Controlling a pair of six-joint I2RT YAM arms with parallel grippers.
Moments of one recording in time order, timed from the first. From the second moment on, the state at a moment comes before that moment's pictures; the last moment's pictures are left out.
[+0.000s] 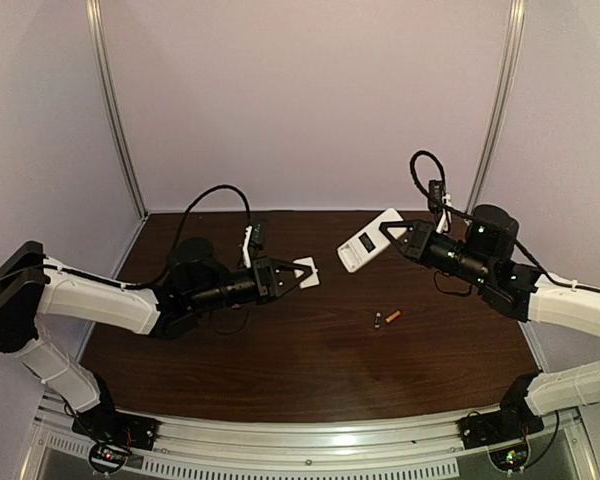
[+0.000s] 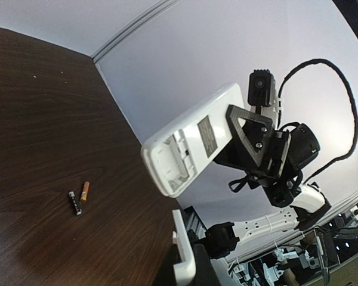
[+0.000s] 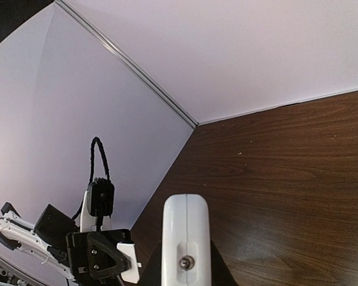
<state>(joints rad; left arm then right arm) -0.93 1.55 0.72 0.86 0.33 -0.98 0.66 1.09 0.70 0.34 -0.19 0.75</state>
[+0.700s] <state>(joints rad) -0.81 1.75 0.72 0.44 0.38 -0.90 0.54 1.03 0.63 0.28 -0.32 0.75</state>
